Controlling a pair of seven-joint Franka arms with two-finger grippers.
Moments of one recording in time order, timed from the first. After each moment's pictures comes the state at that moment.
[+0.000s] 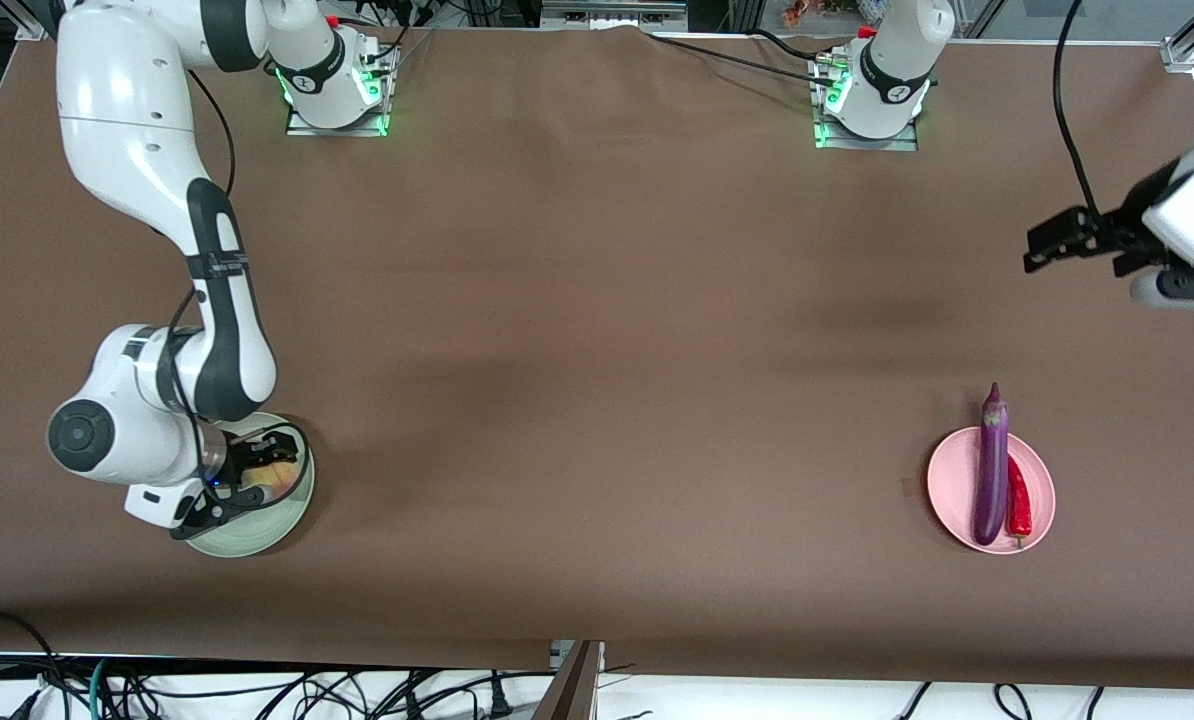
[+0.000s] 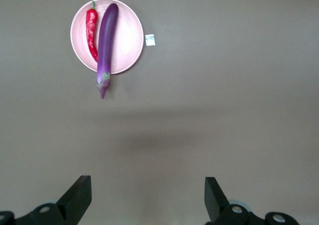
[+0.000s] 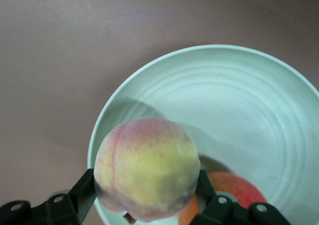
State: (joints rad) left arm -0.05 0.06 0.01 -1.51 -0.03 1.49 -0.03; right arm 0.22 0.87 -0.27 -1.30 0.23 2.12 -0.53
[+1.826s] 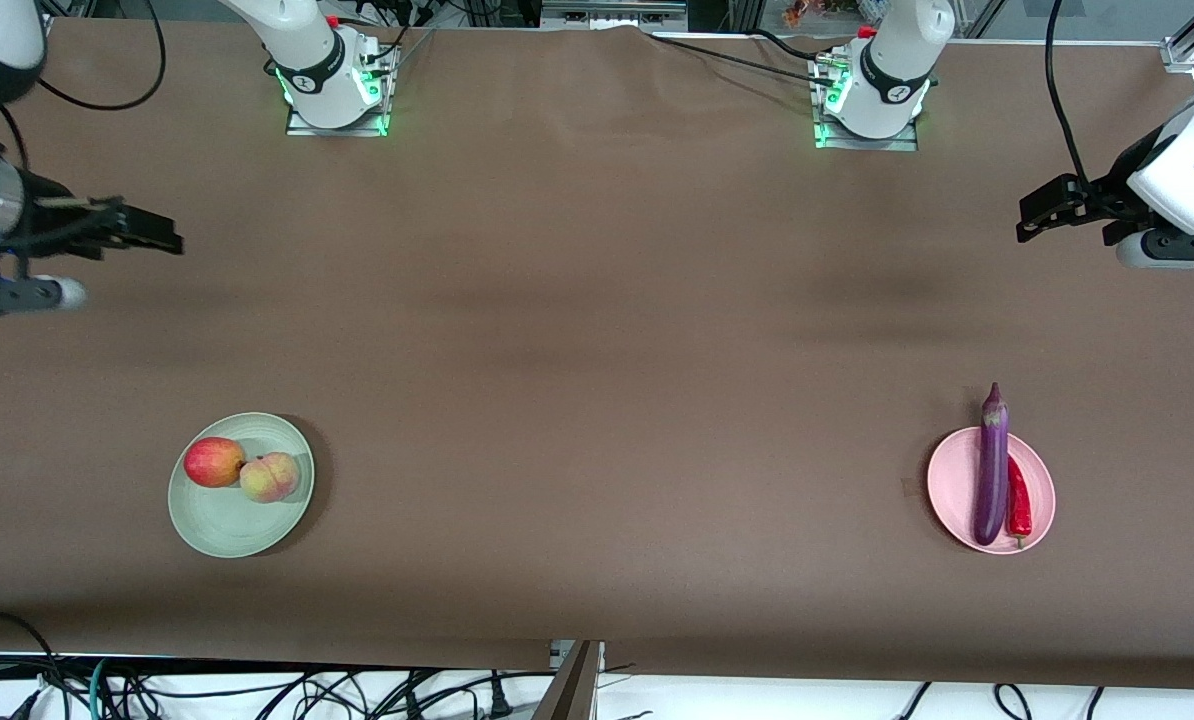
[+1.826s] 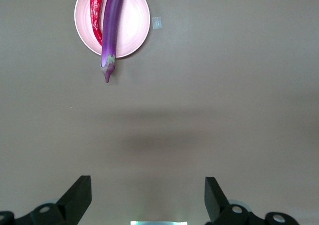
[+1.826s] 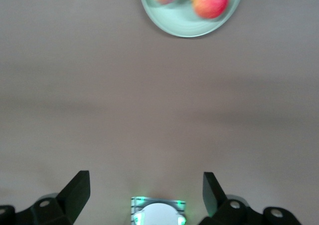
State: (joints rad) left arm -0.07 -0.02 0.04 -1.64 -0.01 1.51 -0.03; right arm 0.15 0.13 -0.15 -1.48 0.02 1.39 -0.05
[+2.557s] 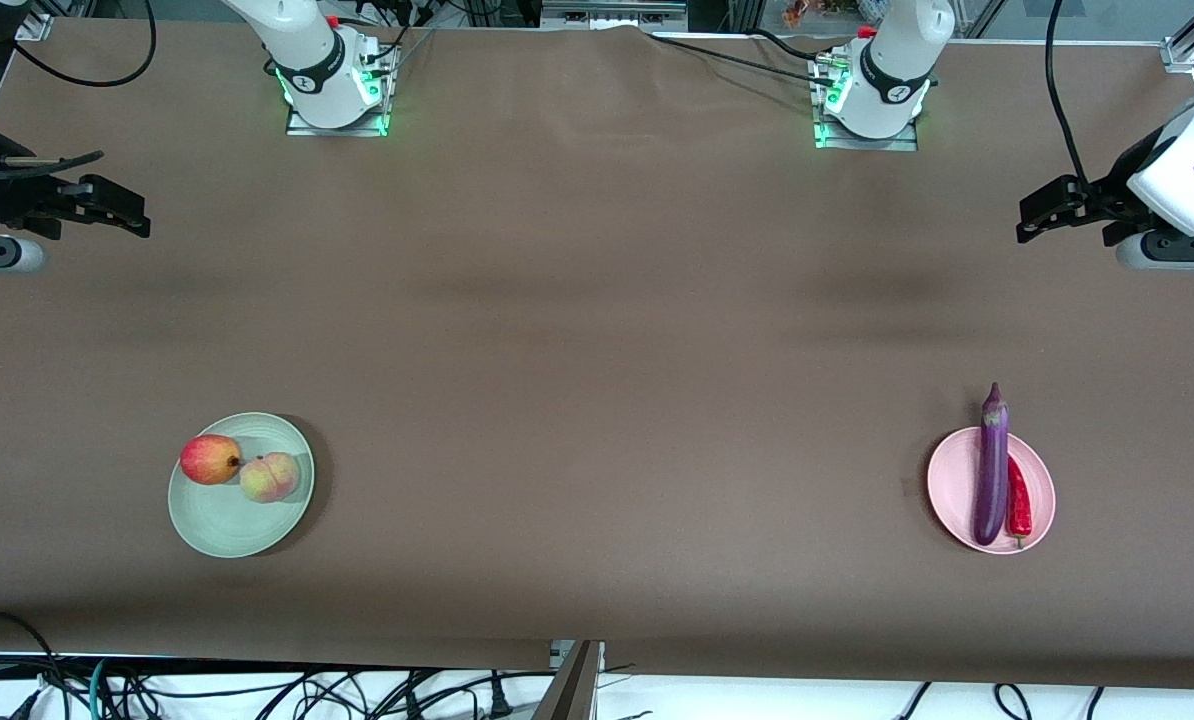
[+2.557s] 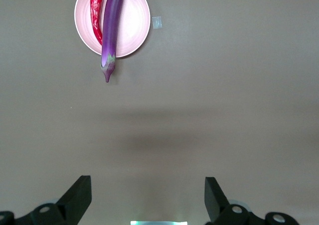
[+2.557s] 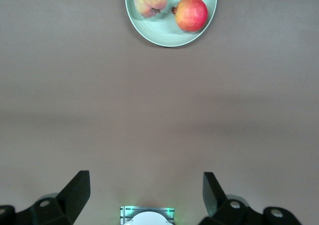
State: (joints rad) left arm -0.07 -0.02 0.04 -1.64 -0.01 1.51 -0.03; right arm 0.09 0.06 -0.07 -1.53 -0.03 1.44 -0.02
